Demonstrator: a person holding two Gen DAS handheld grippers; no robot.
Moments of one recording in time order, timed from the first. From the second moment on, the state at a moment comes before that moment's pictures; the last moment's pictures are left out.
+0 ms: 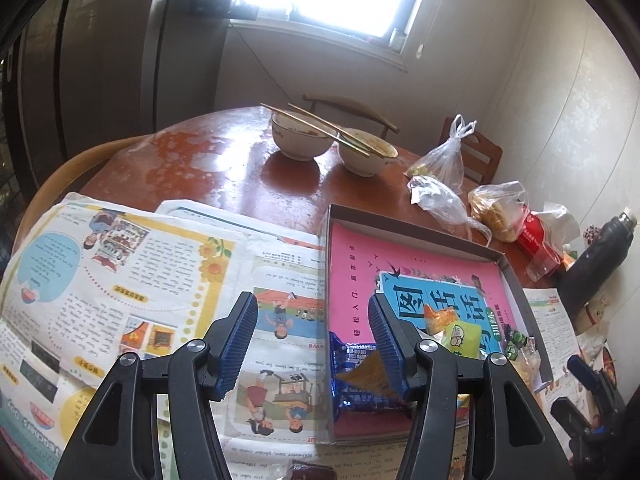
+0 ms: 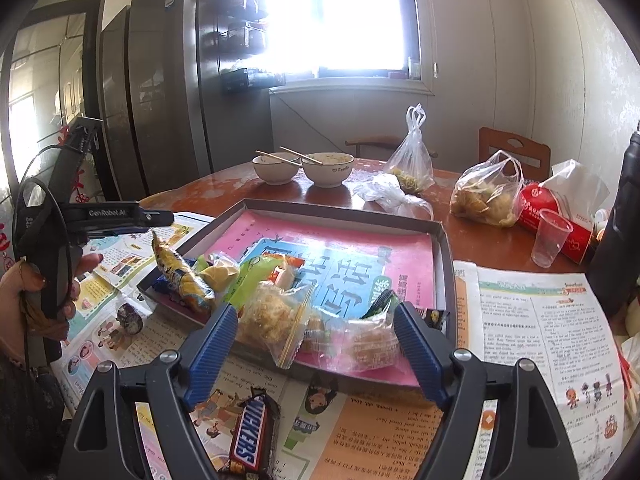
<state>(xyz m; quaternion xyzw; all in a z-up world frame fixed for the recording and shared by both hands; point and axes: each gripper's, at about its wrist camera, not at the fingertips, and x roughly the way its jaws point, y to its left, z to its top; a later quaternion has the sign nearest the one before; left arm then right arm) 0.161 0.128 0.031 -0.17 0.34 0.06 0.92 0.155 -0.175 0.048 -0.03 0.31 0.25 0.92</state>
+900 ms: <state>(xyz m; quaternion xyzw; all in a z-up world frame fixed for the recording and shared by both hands) 0.098 0.115 0.024 -0.13 0.37 0.04 0.92 0.109 -0.157 0.014 -0.06 0.38 0.28 0.88</state>
